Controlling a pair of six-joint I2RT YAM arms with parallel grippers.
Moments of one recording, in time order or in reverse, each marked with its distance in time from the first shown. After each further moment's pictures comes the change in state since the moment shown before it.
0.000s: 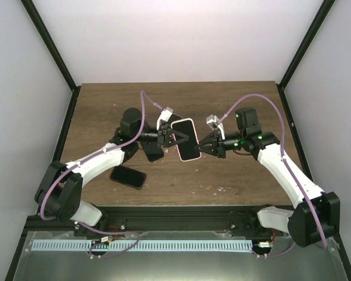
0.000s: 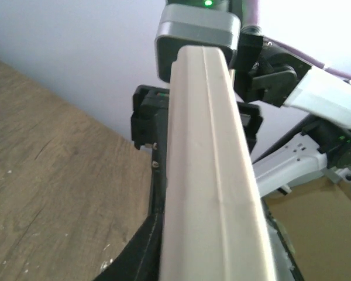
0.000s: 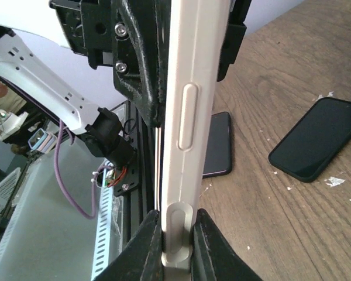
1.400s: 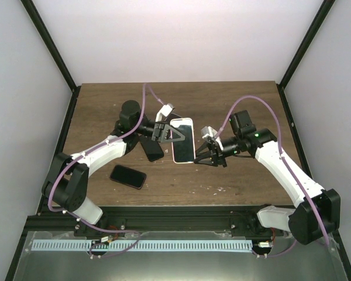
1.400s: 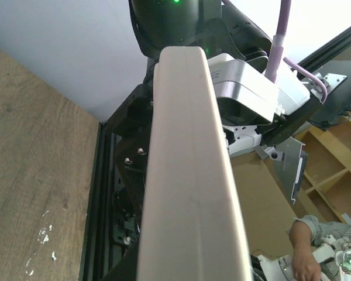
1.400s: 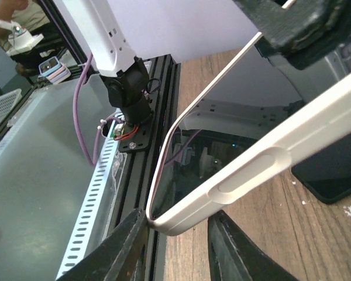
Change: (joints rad) left arm 0.055 0.100 0.096 0.091 0.291 -0.265; right arm 0.062 0.027 0.068 -0.307 -0.015 -0.497
